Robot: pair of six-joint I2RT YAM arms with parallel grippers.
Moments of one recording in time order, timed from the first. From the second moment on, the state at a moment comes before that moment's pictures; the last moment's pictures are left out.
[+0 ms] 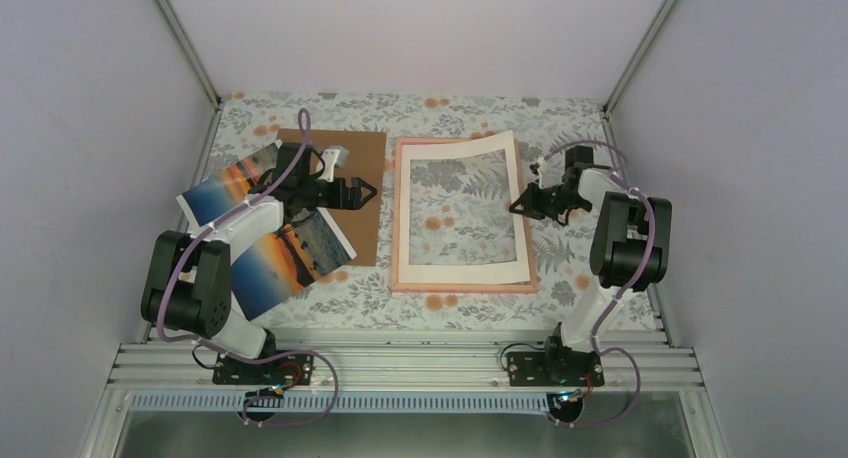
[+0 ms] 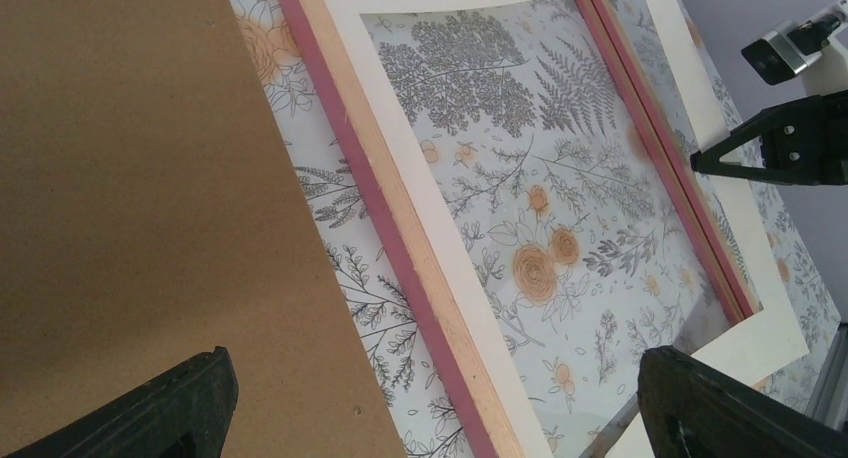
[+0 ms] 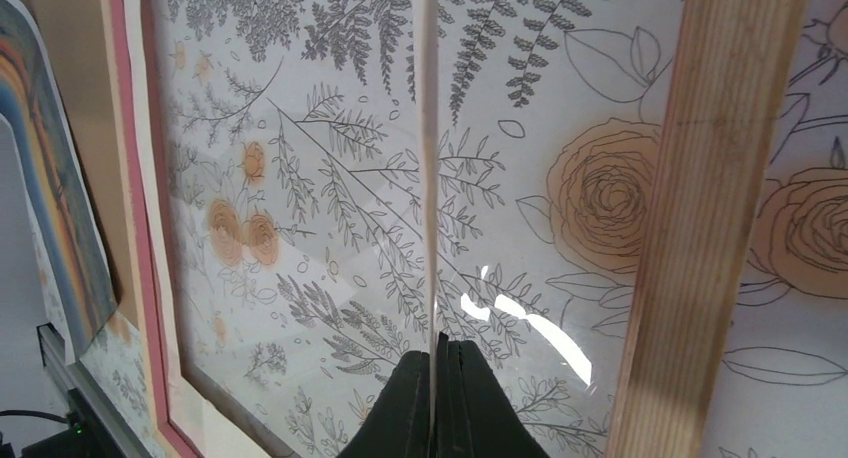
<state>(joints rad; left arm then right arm) -0.23 1.52 0.89 -0.13 0.58 -0.25 -0.13 1.84 1.16 -0.70 -0.70 -0.06</state>
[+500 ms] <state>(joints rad) -0.23 1.52 0.89 -0.13 0.59 -0.25 -0.13 1.84 1.16 -0.71 -0.68 -0.05</state>
